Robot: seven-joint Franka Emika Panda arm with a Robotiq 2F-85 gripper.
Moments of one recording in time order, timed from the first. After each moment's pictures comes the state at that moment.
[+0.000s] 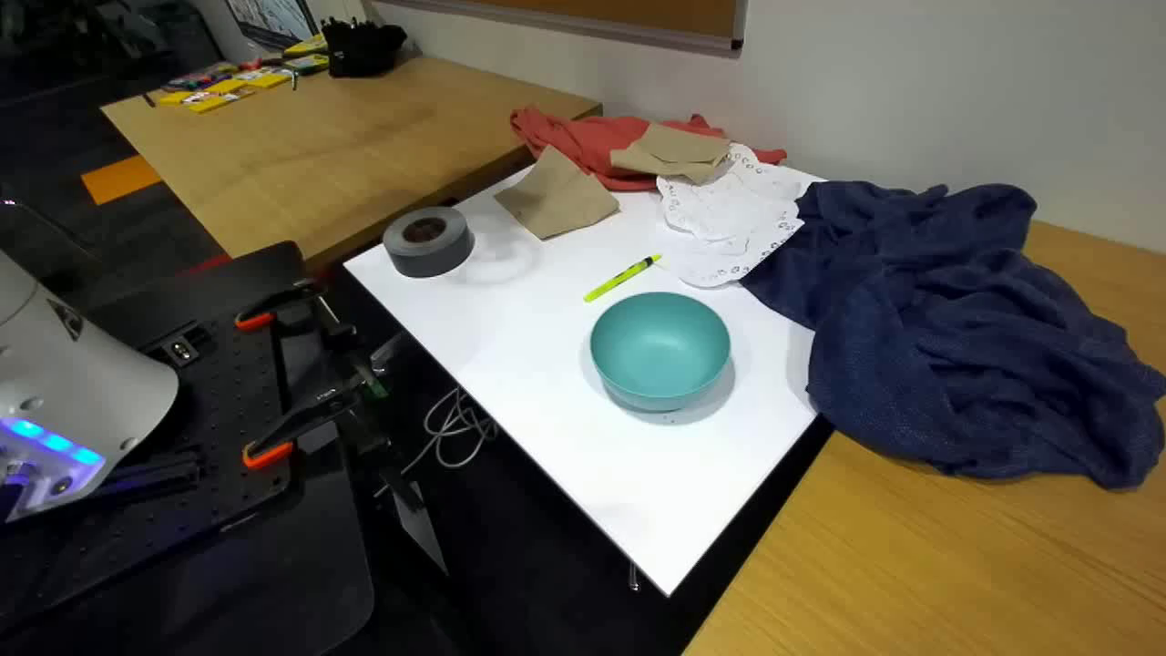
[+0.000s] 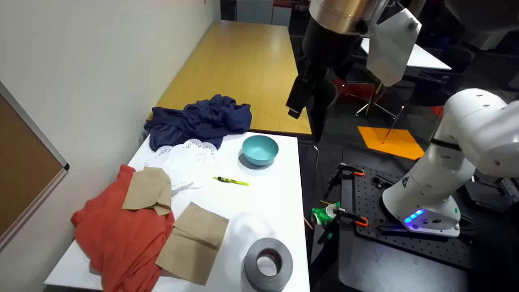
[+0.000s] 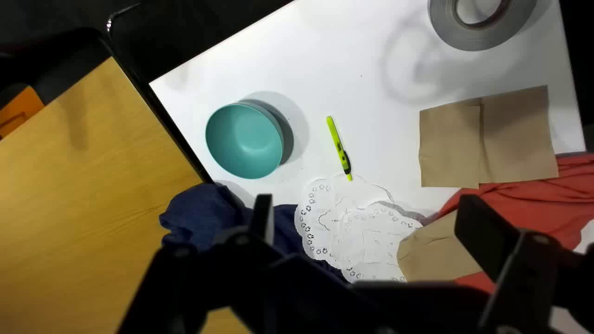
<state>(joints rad) -0.02 -0.46 0.42 -2.25 -0.12 1.86 0.62</state>
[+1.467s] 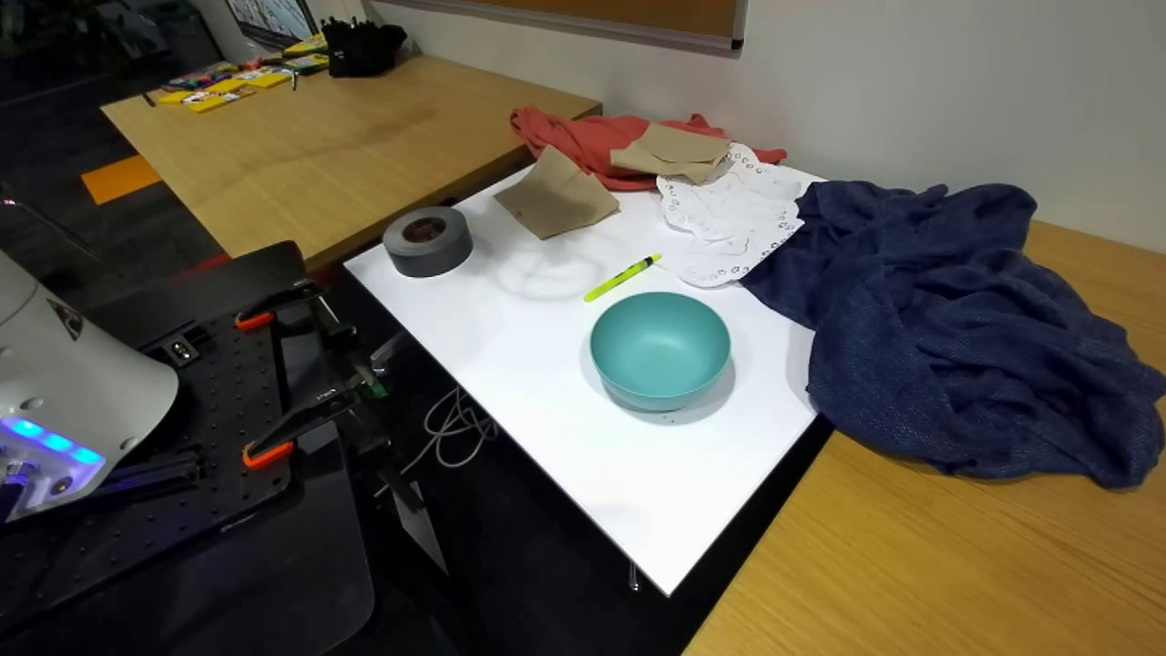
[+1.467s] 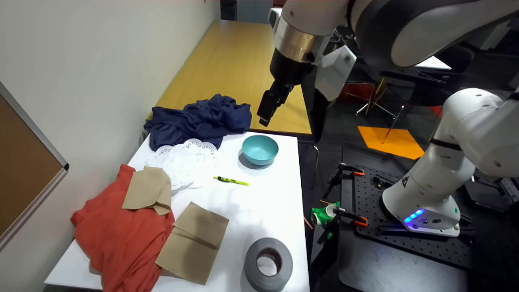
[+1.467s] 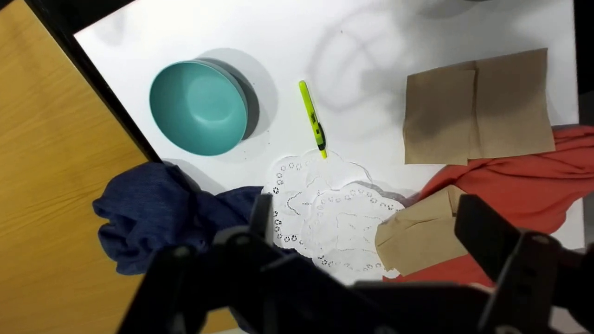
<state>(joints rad) 0.01 -0.32 0.25 -2.36 -0.15 2.21 0.50</state>
